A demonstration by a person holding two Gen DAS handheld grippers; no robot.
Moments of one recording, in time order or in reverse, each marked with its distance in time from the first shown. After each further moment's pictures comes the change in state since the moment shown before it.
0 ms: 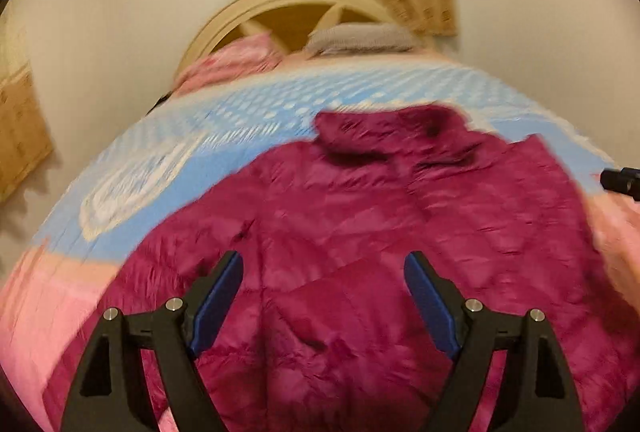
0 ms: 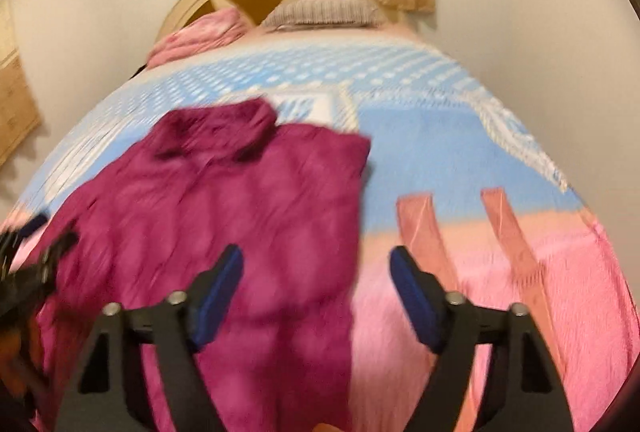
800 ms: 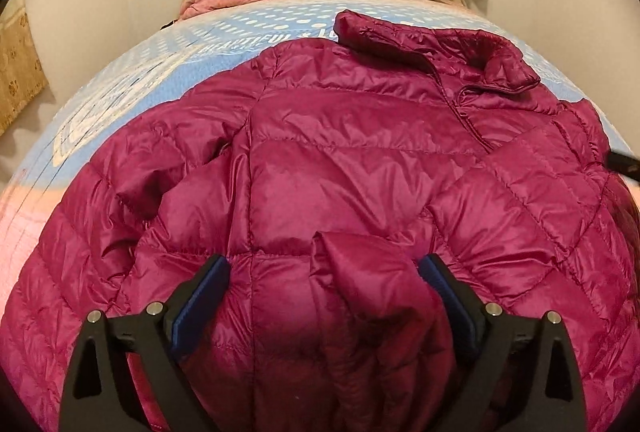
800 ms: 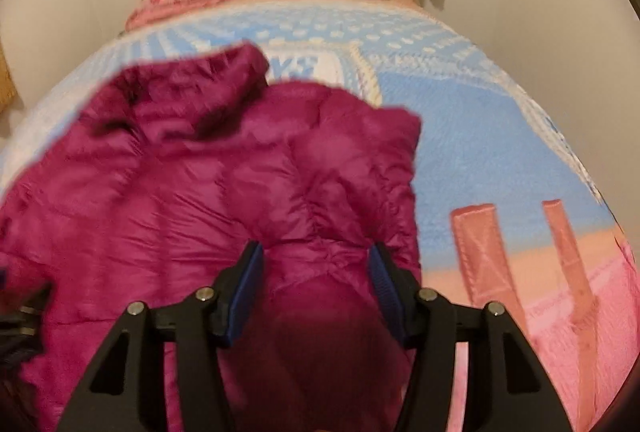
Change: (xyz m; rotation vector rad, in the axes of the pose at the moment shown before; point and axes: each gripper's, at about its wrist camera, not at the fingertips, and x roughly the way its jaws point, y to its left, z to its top) left arm 0.070 0.009 -0.033 -0.077 0.205 -0.024; right arm 0.086 0.019 0.004 -0.033 0.098 -0.035
